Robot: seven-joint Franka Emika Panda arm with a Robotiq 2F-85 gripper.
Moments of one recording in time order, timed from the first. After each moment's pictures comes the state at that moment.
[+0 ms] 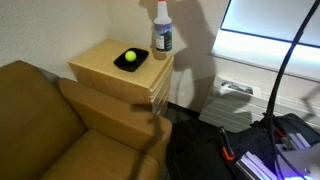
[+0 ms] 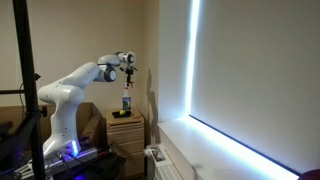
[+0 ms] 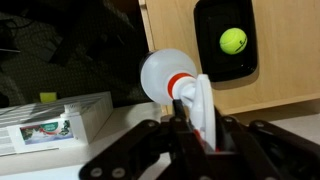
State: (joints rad) arm 0.19 0.99 0.03 -0.37 0.09 1.30 1.13
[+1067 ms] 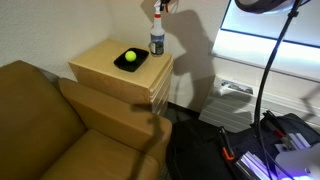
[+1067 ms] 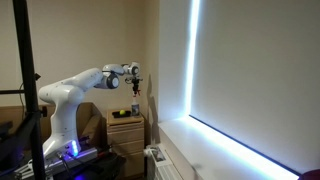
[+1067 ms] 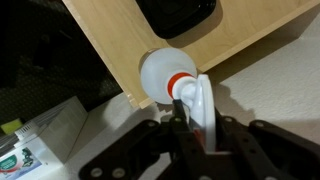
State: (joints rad) arm 0.15 1.16 0.01 -0.37 0.08 1.68 1.37
